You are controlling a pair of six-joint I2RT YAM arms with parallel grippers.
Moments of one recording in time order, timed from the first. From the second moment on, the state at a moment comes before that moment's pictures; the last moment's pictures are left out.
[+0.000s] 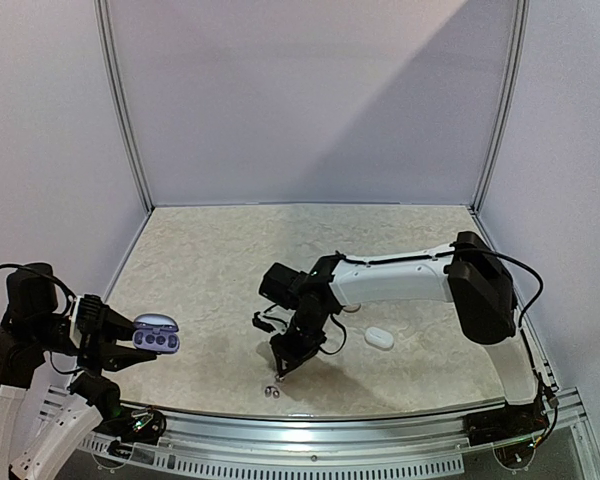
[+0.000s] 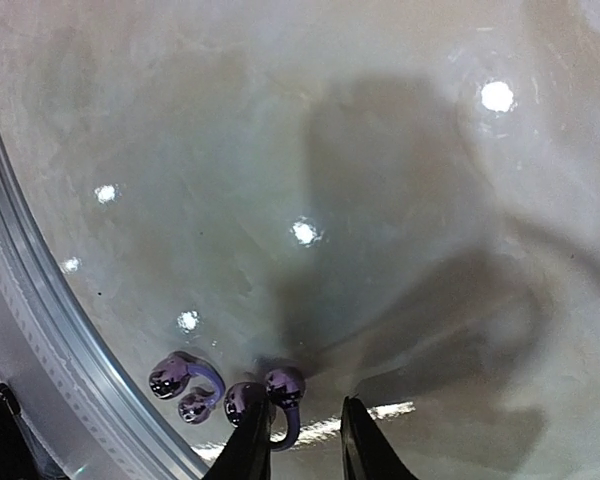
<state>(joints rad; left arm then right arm) -0.26 0.26 0.66 -0.86 1.17 0.59 1.13 2.25 1.74 -0.83 -0.35 0.32</state>
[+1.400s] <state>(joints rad) -0.26 0.30 0.69 -0.91 1.17 0.60 1.52 1.90 2.22 -0.73 0.12 -0.40</state>
